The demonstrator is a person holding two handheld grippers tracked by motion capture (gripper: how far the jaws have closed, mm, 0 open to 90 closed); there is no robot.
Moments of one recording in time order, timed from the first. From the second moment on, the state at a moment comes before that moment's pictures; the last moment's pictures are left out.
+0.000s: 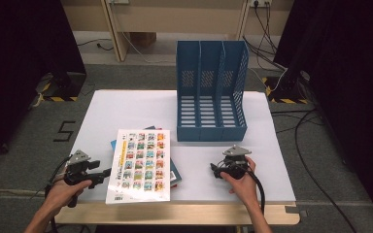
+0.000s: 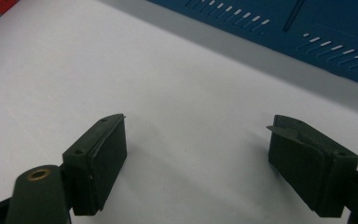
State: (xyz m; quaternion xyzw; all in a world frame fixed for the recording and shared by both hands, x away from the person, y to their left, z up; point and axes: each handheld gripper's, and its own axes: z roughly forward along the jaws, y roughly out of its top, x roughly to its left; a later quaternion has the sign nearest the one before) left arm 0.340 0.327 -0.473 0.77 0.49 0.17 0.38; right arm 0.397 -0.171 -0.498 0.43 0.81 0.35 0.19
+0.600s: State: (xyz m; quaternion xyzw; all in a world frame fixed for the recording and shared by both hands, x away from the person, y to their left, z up) left arm 0.334 0.321 -0.470 0.78 0.47 0.16 0.37; right arm 0.396 -0.176 -0.495 0.45 0.79 0.38 0.16
